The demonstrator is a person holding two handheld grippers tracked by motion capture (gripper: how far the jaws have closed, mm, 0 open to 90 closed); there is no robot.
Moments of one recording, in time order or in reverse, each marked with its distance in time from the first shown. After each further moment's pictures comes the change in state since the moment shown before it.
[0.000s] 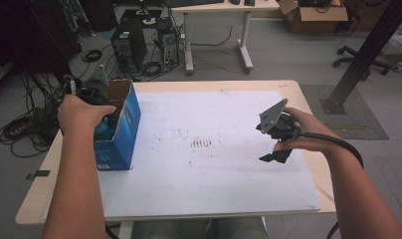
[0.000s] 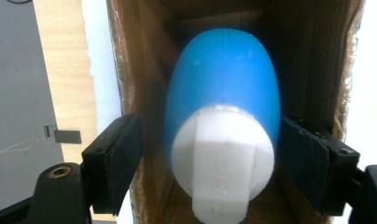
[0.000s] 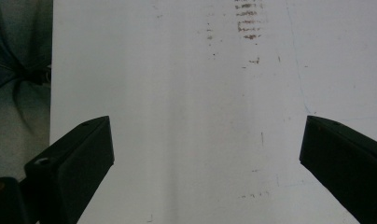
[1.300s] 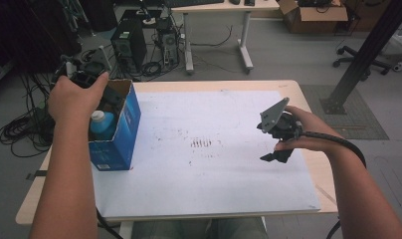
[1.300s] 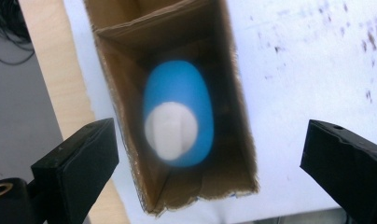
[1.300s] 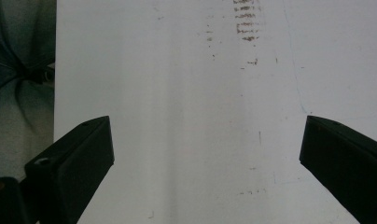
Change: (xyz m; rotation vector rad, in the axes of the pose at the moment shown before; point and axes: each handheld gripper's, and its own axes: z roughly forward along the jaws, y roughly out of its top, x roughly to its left) left arm -0.015 -0.006 -0.062 -0.098 -0.075 0.218; right arm 0.003 0.002 -0.007 0.003 -0.007 -0.005
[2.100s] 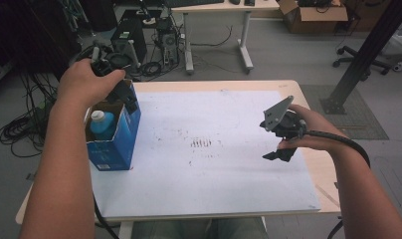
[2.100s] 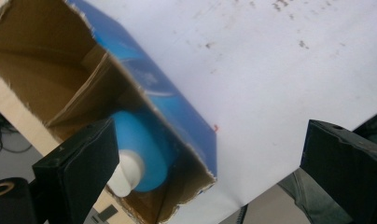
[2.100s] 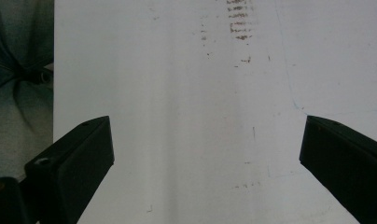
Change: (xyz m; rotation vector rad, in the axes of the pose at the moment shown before) left arm -0.051 0.021 -0.032 0.007 -0.067 0.461; right arm -0.001 -0.002 -0.009 -0.003 -0.020 0.006
